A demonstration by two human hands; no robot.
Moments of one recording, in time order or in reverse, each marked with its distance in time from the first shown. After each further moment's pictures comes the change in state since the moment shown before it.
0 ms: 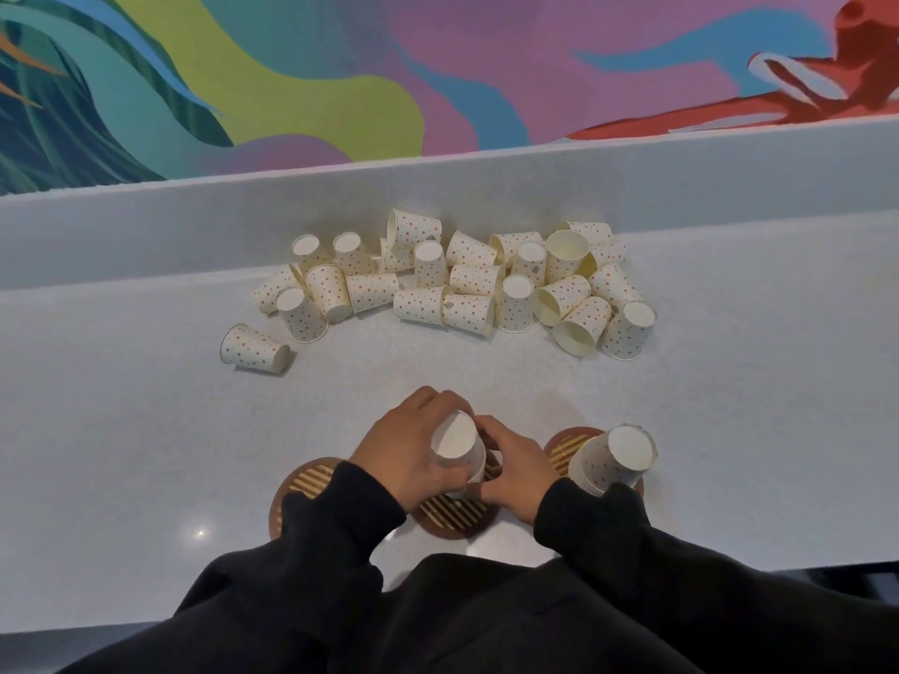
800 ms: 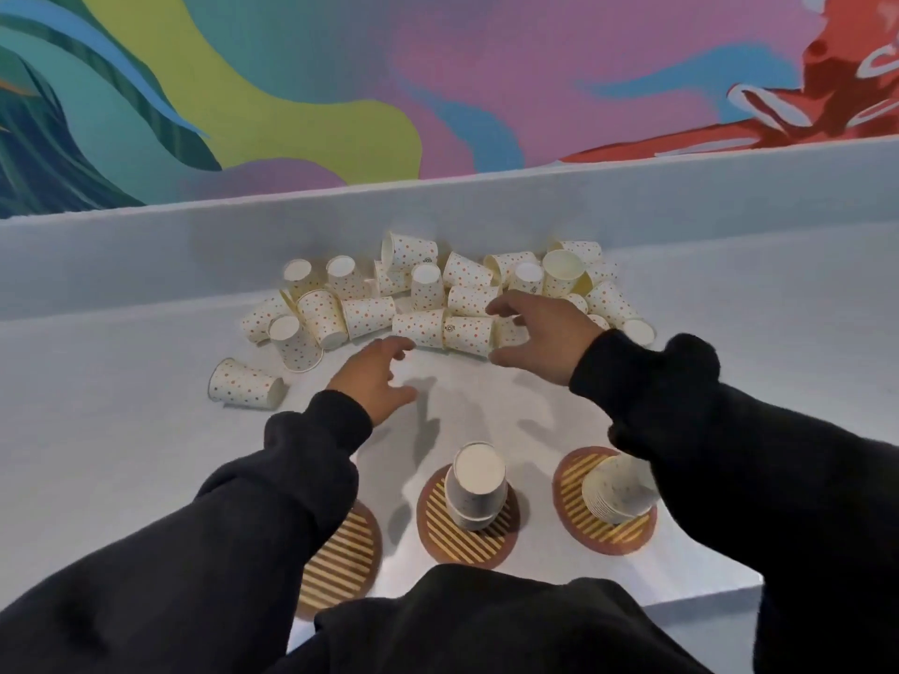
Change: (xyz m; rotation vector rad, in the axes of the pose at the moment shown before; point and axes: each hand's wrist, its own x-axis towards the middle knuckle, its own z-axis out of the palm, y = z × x) left_hand 0.100 -0.094 -0.057 0.030 0.010 -0.171; right_hand 0.057 -0.140 -0.116 -0.534 0.175 -0.034
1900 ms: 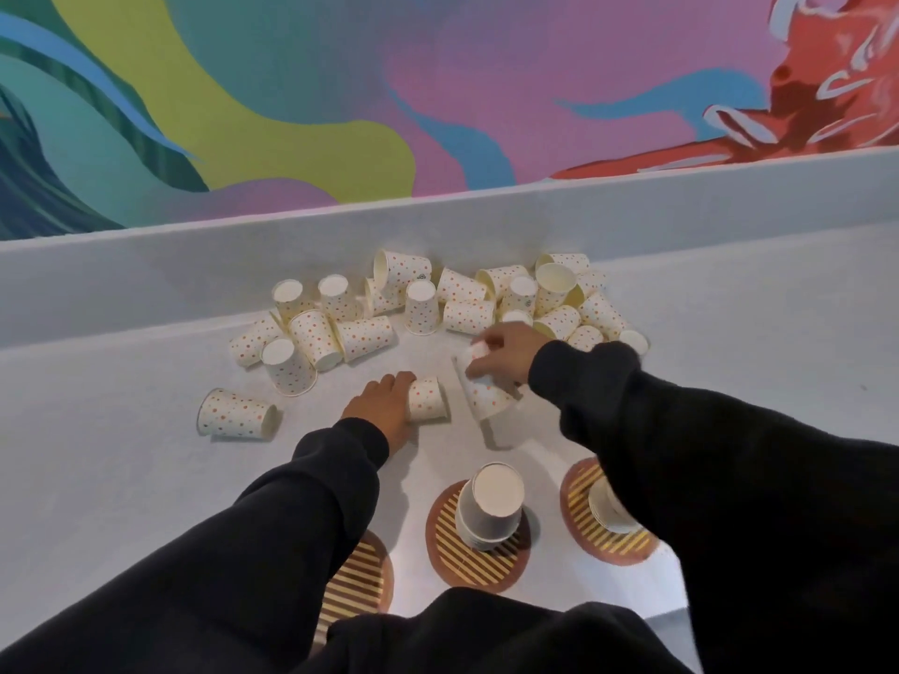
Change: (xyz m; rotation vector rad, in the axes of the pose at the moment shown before) left_hand 0.044 -0.044 0.049 0.337 -0.107 0.032; right_hand 0.063 0.006 0.044 0.258 -0.099 0.296
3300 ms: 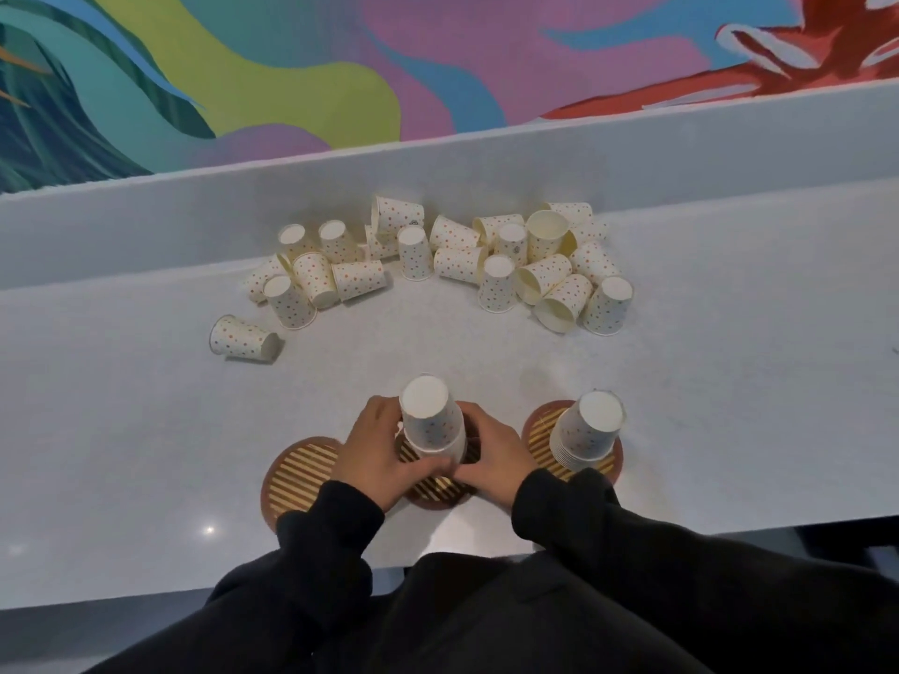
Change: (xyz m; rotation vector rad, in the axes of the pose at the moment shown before) left_hand -0.177 0.114 0.038 -0.422 0.232 -0.119; right_hand -0.116 0.145 0.129 0.305 -0.087 -0.284
